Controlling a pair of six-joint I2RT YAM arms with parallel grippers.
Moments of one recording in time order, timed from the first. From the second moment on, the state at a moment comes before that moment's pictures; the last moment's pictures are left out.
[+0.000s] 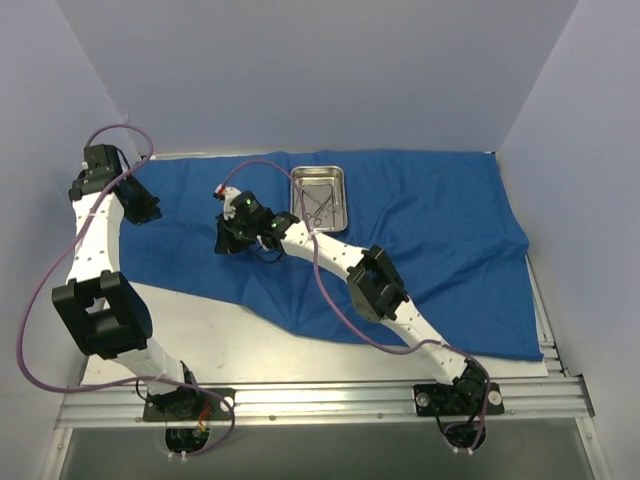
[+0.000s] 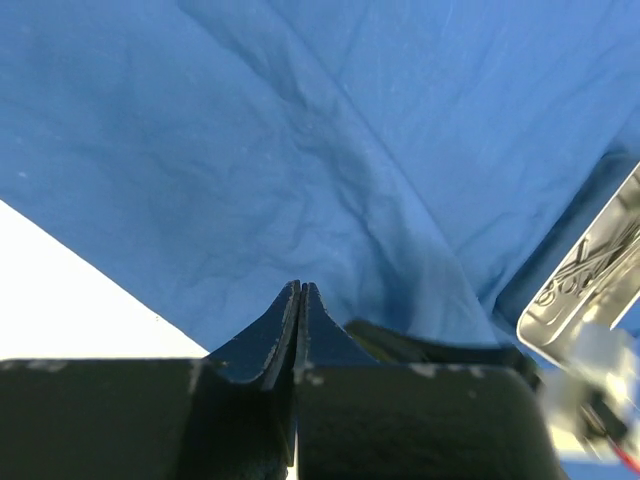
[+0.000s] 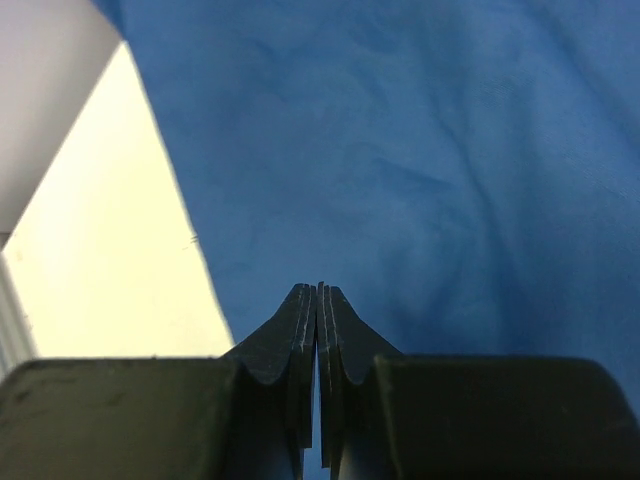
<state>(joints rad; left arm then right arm) 0.27 1.68 1.59 -0.86 0.08 -0.52 0.91 2.59 2.34 -0.32 -0.29 0.43</state>
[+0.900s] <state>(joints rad) 0.29 1.66 1.60 -0.87 0.14 -0.48 1.06 2.33 1.75 -0.24 -0.21 0.34</state>
